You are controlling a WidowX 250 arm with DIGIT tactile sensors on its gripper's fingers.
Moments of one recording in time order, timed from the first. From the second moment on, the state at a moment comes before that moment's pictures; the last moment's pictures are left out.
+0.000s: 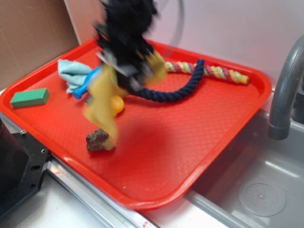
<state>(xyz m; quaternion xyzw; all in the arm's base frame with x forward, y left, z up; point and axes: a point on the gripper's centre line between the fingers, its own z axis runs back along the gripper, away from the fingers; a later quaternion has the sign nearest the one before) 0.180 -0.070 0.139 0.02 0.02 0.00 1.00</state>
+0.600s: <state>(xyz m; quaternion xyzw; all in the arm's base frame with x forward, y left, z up) 0.144 0.007 0.207 0.06 0.02 0.12 0.99</state>
